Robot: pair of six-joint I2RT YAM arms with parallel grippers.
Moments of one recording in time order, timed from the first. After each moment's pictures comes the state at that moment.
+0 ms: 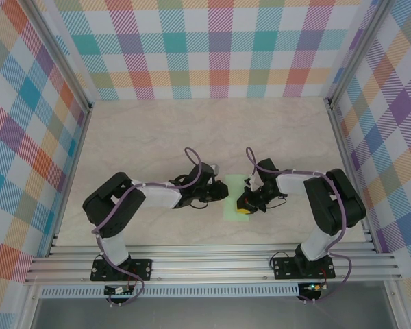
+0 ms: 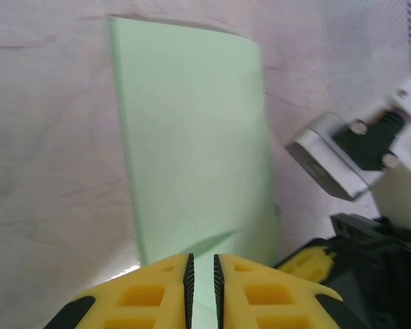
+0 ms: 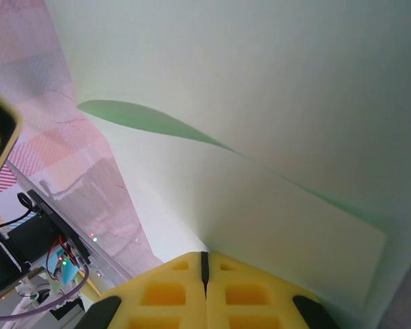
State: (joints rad) left arm -0.83 1.80 0.87 0.20 0.24 -0.89; right arm 0.40 1.68 0.72 -0.43 -0.76 0.55
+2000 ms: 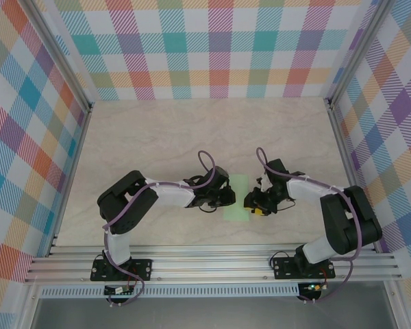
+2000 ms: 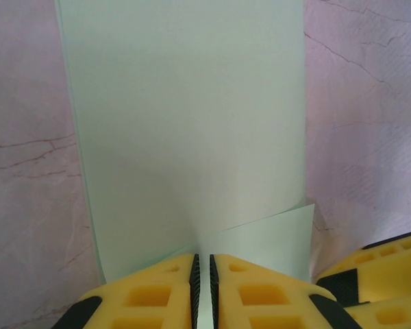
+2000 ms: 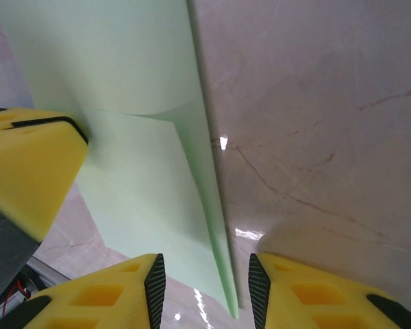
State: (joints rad) left arm -0.91 1.90 1.01 0.02 0.18 -0.94; right arm 0.35 1.50 0.67 -0.55 -0.57 0.57
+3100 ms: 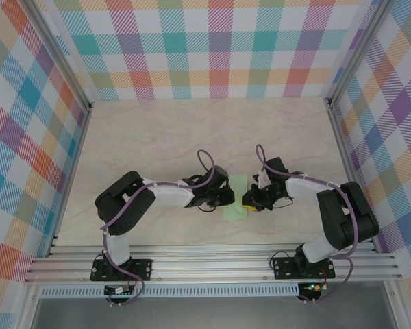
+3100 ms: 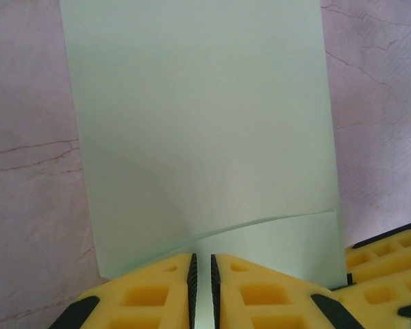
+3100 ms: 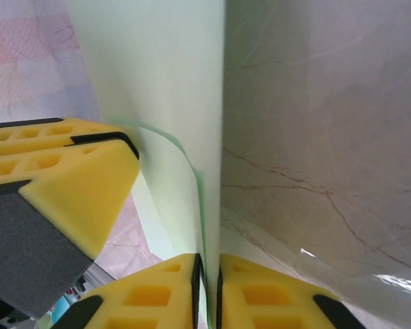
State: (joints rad) left arm -0.91 1.88 1.01 -0.01 0.16 -0.92; right arm 0.34 1.53 0.67 -0.44 -0.68 0.57
